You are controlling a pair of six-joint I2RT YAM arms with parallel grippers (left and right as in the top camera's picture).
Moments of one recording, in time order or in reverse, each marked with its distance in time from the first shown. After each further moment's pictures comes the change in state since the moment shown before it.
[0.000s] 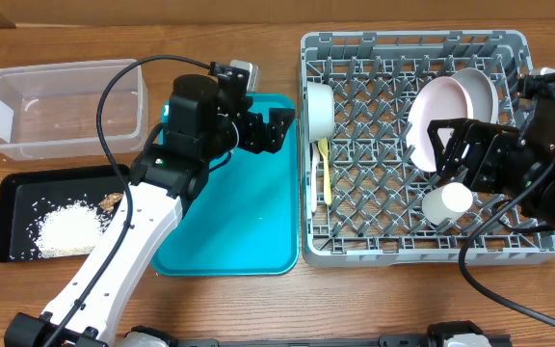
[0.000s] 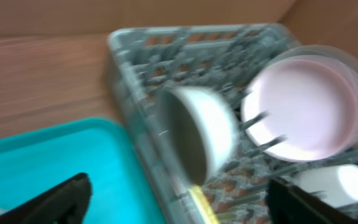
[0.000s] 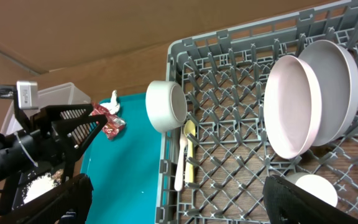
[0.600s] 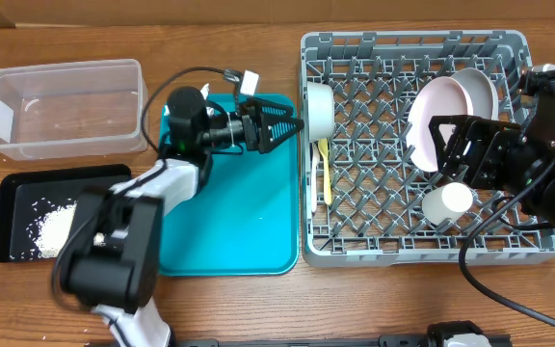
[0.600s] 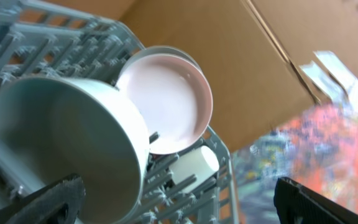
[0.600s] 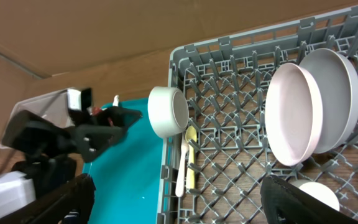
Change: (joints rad) left arm 0.129 0.439 -0.144 1.029 0.816 -0.527; right arm 0.000 0.000 0.000 0.024 0.000 0.000
